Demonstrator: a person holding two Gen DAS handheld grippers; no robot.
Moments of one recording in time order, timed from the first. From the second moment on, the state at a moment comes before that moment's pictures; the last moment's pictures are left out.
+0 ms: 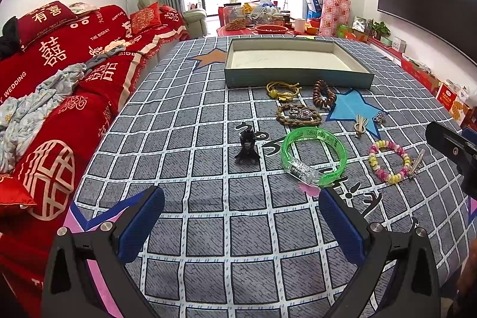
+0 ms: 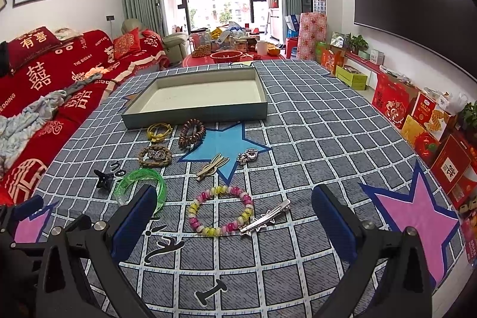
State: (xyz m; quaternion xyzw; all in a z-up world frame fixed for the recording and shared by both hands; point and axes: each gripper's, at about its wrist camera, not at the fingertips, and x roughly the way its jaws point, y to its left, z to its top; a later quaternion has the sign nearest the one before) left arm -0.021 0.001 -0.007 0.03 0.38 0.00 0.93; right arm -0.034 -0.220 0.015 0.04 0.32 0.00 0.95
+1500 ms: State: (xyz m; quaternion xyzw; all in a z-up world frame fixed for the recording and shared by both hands) left arm -0.021 0.001 -0.008 0.02 0.38 0.00 0.93; right arm -0.035 -0.218 0.015 0.04 0.32 0.00 0.95
